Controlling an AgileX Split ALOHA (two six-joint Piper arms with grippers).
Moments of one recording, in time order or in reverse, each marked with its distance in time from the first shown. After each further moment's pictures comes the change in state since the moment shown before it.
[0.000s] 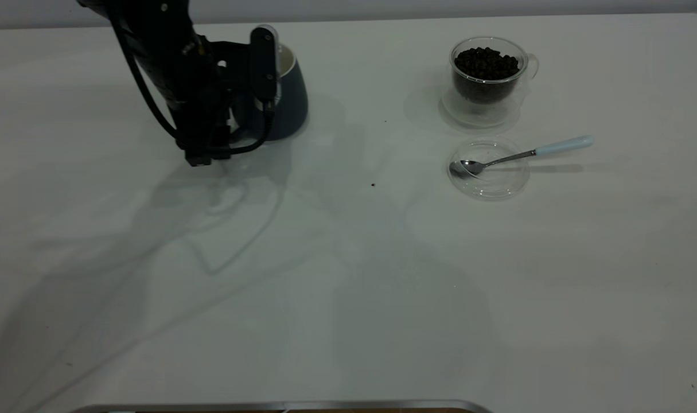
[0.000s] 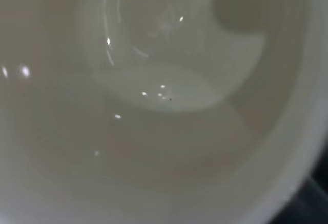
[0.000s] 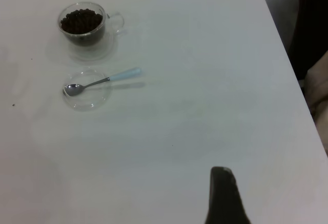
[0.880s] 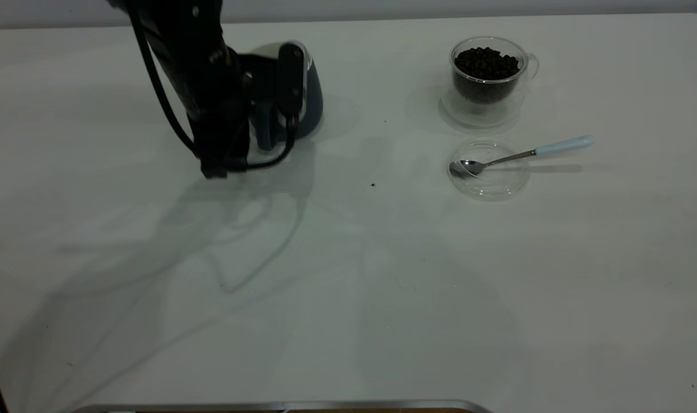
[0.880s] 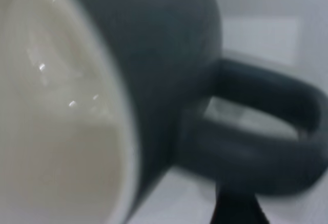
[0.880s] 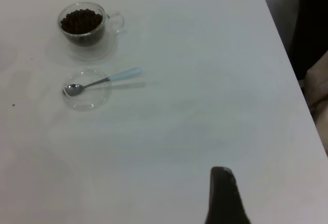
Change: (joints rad) left arm -0.067 -0.034 0.021 -0.003 0.094 -0.010; right arm 0.000 0.000 0.000 0.000 0.000 0.000
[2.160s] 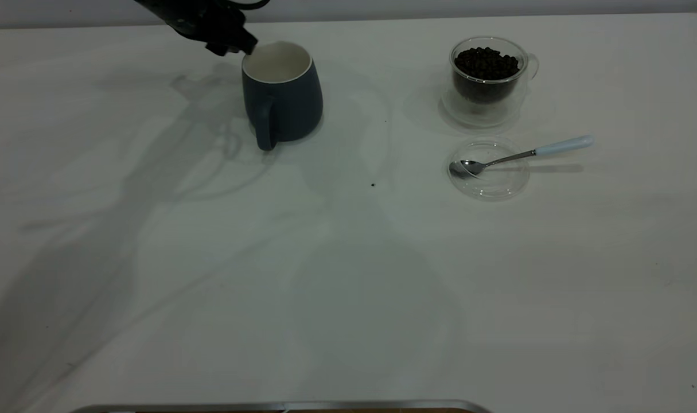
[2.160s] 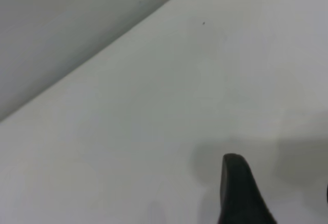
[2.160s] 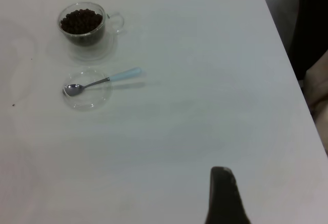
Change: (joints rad) left arm 0.164 0.144 -0.330 -0.051 -0.295 -0.781; right arm 0.000 0.000 0.000 0.000 0.000 0.000
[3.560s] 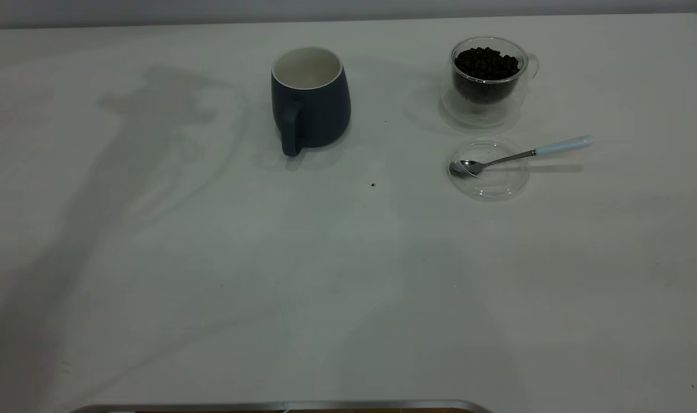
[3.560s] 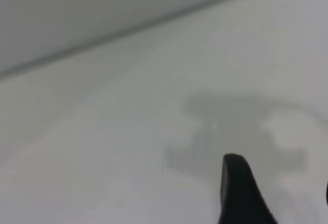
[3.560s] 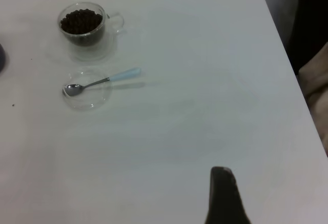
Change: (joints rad) left arm 0.032 -0.518 0.000 0.025 0.751 -0.157; right arm 0.000 0.000 0.000 0.000 0.000 0.000
